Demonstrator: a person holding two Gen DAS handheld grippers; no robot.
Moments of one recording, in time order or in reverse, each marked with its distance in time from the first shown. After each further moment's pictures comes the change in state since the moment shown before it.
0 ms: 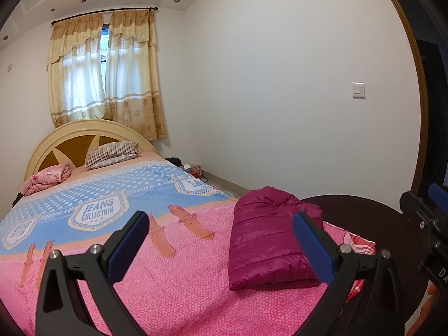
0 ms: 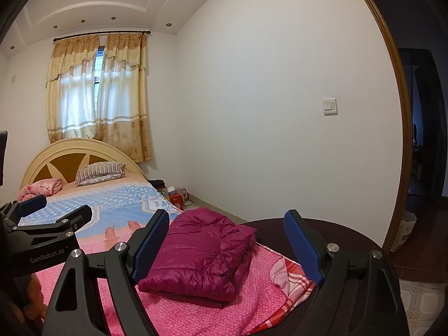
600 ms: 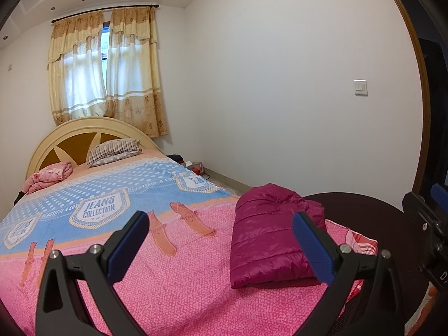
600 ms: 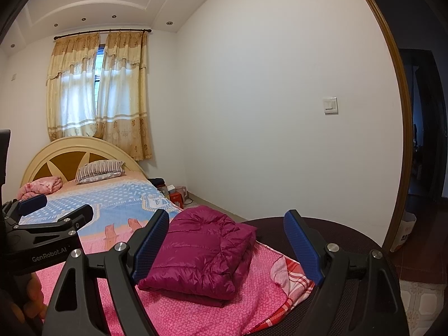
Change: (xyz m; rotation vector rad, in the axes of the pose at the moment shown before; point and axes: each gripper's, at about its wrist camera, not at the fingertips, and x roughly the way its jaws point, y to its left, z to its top) left arm 0.002 0.001 -0.002 -0.004 0.014 0.010; right arm 0.006 -0.003 0.002 -0.001 0.010 0.003
